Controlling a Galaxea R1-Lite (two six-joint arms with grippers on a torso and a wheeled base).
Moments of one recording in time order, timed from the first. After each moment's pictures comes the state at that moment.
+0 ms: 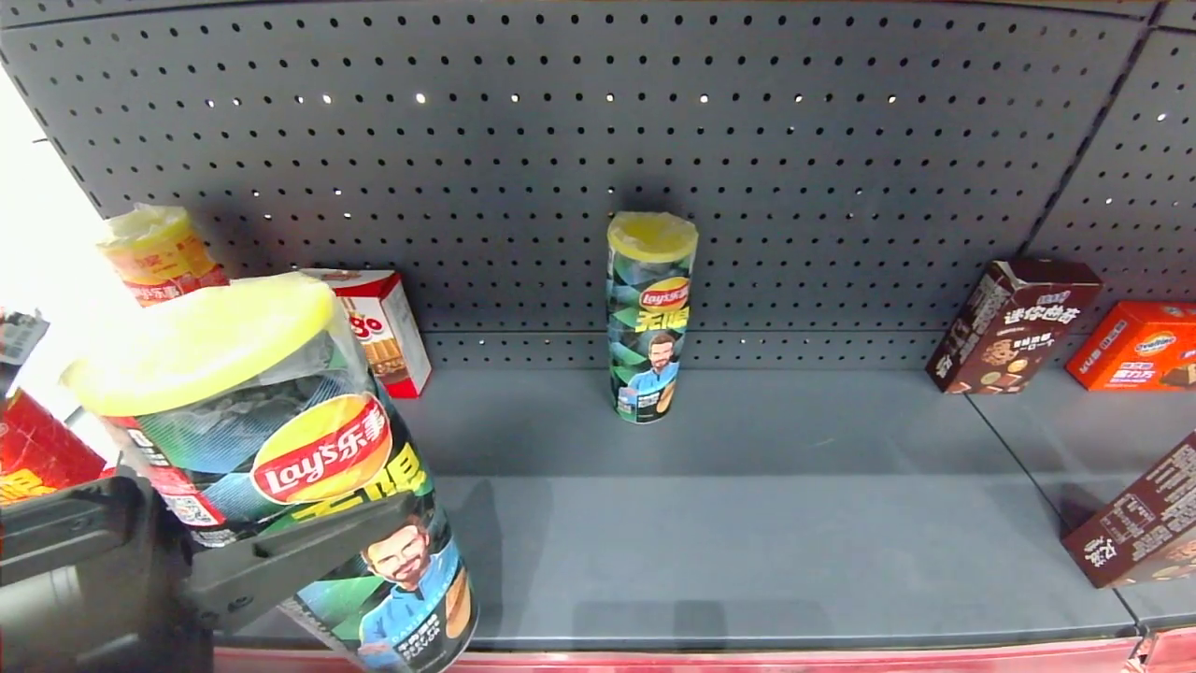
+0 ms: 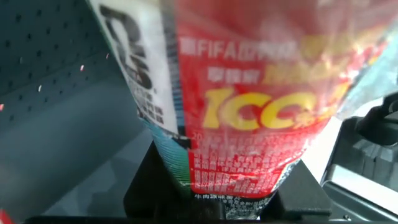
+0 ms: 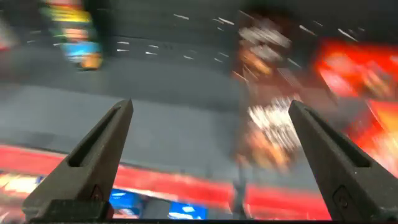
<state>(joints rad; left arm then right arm) -0.47 1.06 -0.47 -0.54 -0.46 0.01 0.05 0.39 -0.46 -0.01 0.14 -0.06</state>
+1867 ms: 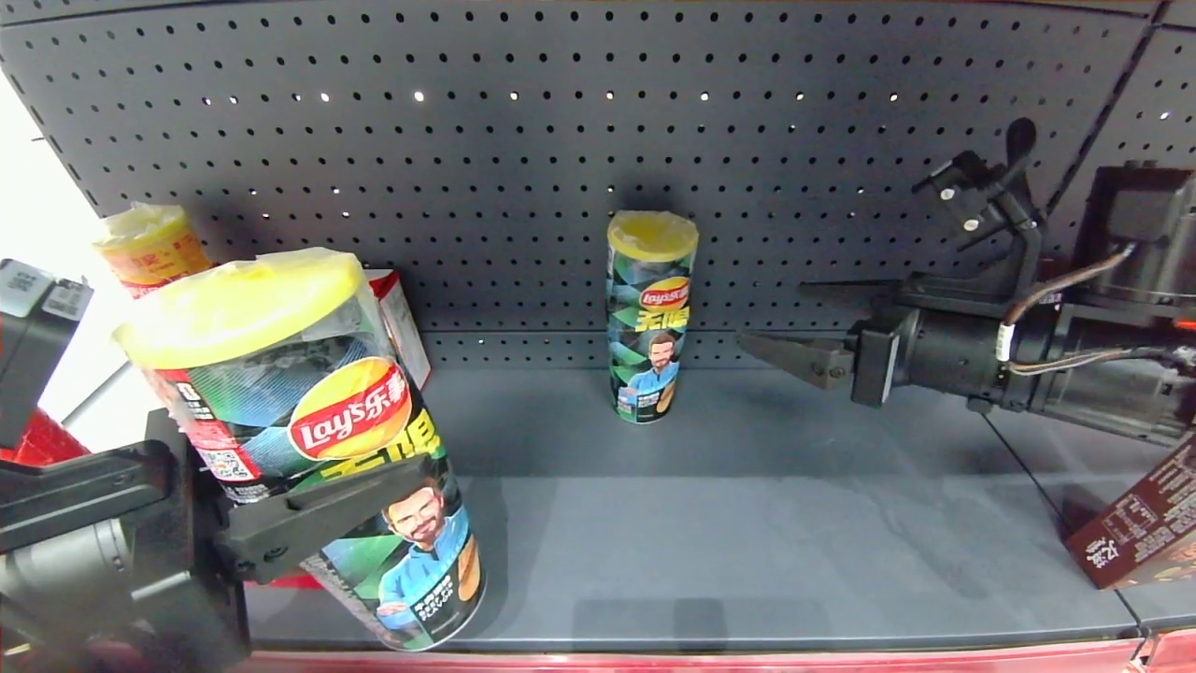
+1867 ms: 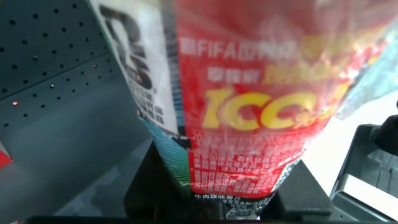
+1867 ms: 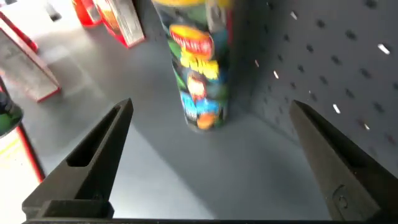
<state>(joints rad) -0.47 1.12 -0.51 -0.56 -0.42 0.00 0.51 1.55 -0.97 -0.52 0.32 -0.10</state>
